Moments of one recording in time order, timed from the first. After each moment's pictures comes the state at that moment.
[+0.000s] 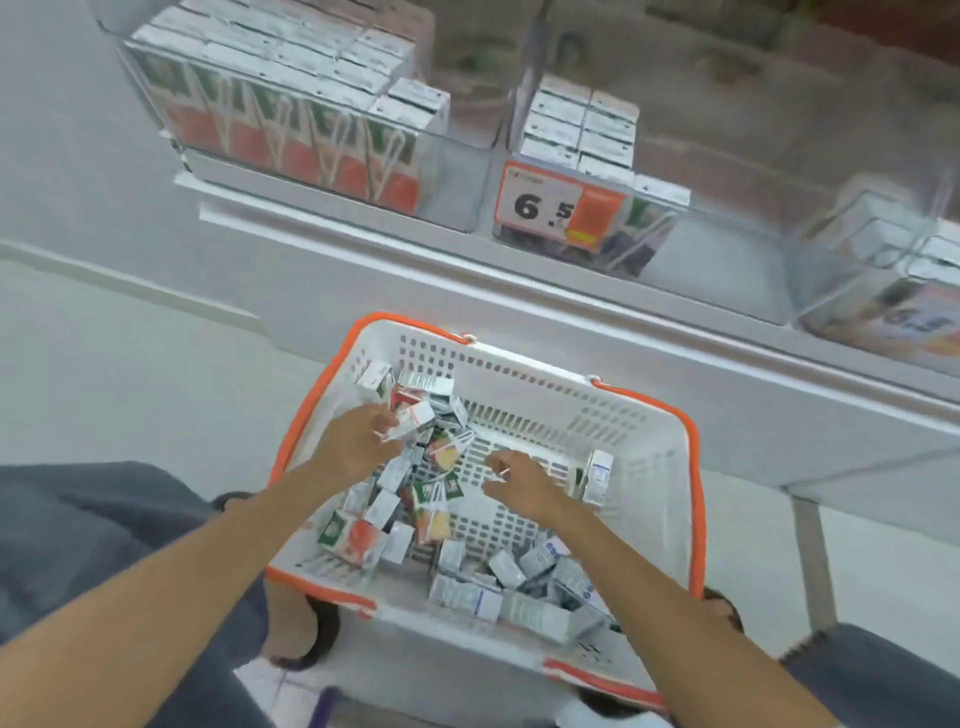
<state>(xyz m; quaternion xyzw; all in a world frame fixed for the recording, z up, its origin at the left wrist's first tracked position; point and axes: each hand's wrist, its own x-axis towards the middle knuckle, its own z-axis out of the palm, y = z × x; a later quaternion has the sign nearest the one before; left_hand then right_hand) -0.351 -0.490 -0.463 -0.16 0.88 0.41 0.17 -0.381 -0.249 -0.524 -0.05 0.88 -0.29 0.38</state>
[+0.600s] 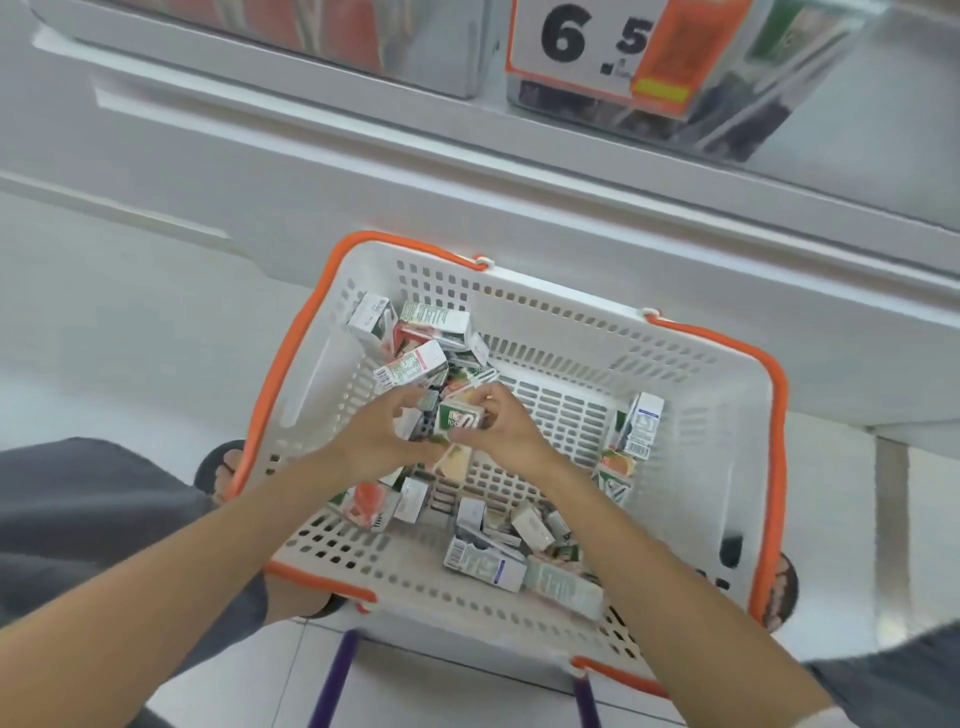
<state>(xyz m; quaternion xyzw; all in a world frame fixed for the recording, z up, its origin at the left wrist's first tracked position) -0.348 -0.475 -0.525 -0.17 0.80 0.47 0.32 -0.386 -0.289 -0.577 0.01 0.75 -0.53 0.39</state>
